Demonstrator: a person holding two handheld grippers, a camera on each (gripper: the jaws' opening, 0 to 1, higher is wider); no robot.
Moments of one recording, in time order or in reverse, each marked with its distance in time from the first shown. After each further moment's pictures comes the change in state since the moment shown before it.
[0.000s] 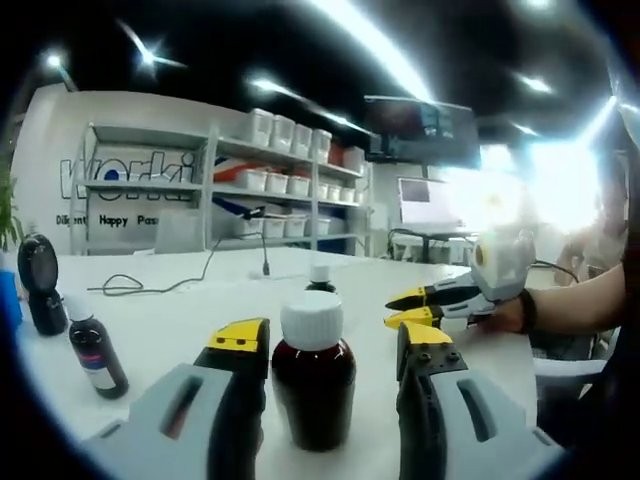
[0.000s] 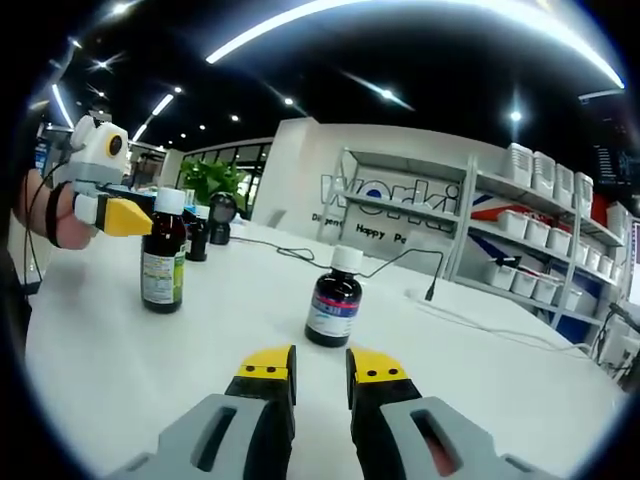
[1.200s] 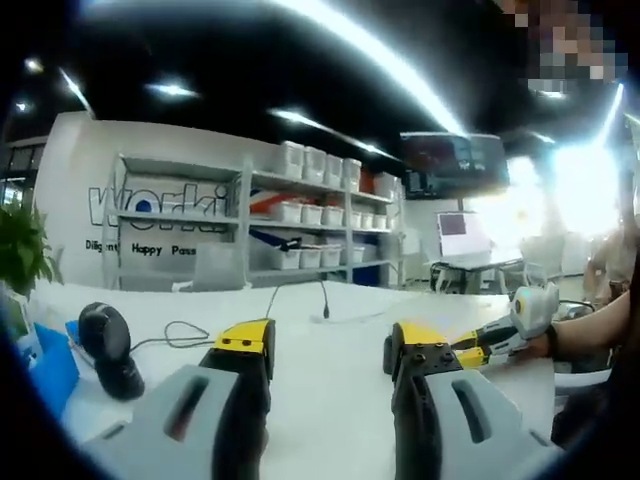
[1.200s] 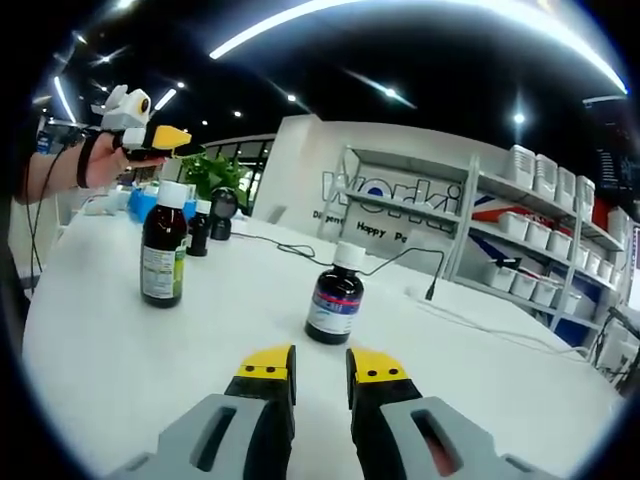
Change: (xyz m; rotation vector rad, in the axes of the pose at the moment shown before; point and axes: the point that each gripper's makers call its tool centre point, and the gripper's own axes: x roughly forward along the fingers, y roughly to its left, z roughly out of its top) left arm -0.054 0.106 0.077 0.028 -0.101 0.133; right arm 0.001 0.000 -0.003 -0.019 0.012 0.001
